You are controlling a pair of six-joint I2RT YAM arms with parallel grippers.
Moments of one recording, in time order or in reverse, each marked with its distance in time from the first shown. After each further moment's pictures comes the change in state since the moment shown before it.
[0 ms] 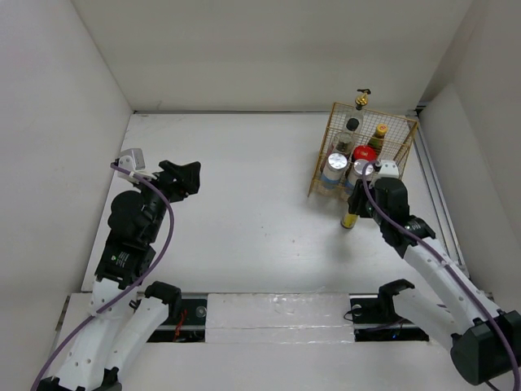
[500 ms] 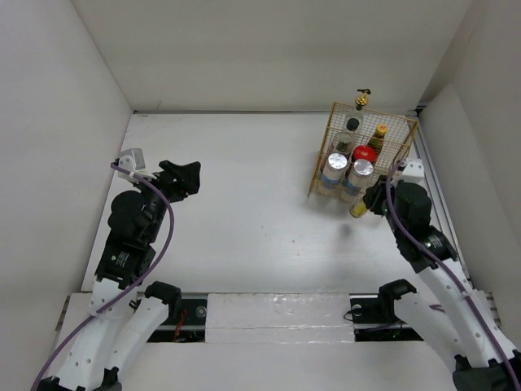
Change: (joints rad) left arm 0.000 0.000 0.000 0.000 0.000 0.000; right arm 0.000 -0.159 0.037 -0.060 0.094 -0.012
